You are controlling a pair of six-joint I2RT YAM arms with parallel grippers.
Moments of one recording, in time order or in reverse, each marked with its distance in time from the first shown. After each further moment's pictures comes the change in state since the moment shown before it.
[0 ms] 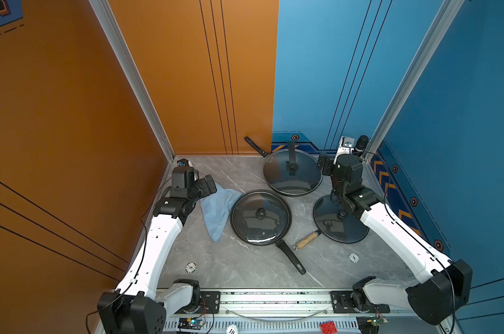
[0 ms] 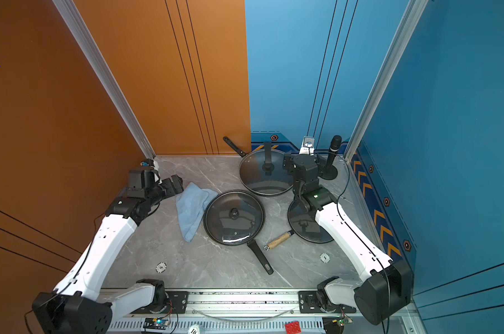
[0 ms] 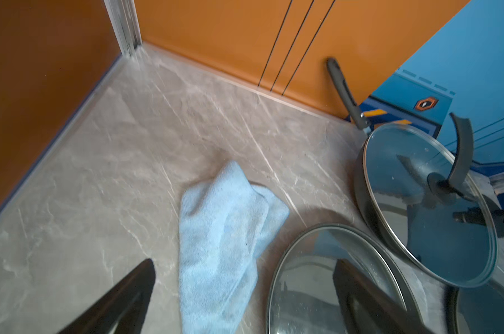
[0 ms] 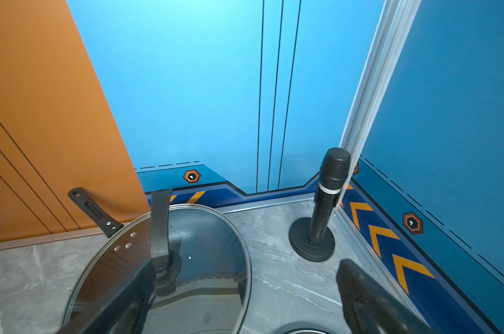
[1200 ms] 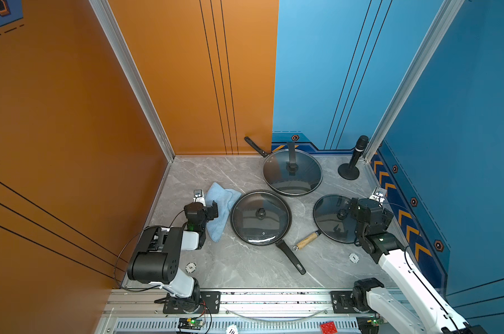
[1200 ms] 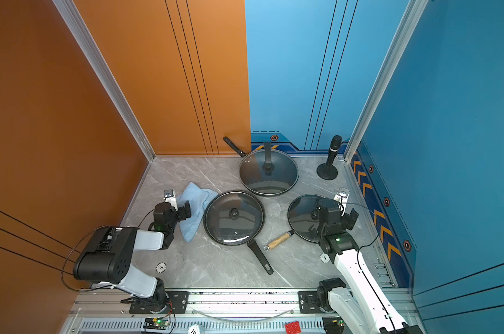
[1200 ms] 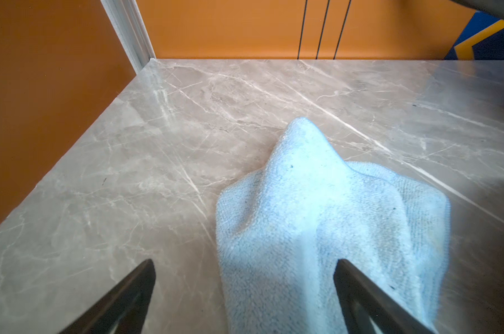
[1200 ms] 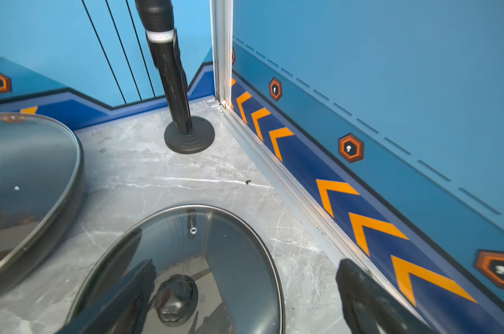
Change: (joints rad) left arm 0.042 0.452 -0.657 1.264 -0.078 0.341; right arm -0.243 -0.437 -0.618 -0.112 0.074 0.130
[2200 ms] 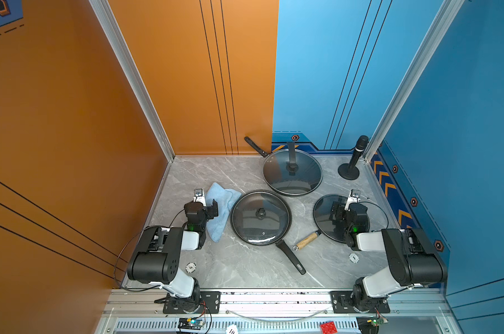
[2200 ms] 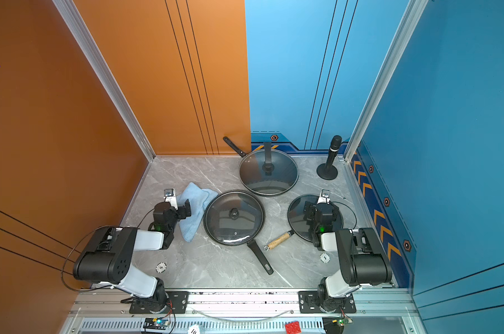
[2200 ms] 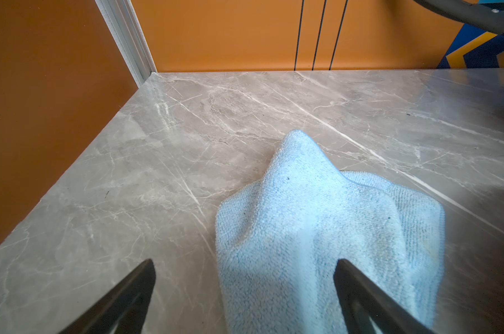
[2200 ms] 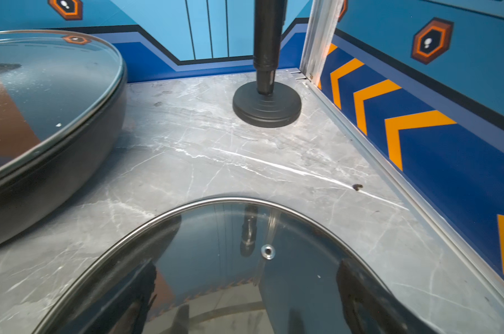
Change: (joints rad) left arm -0.001 0.000 0.000 0.024 0.000 0.018; right arm -0.124 0.686 -0.197 1.014 -0.417 -0.187
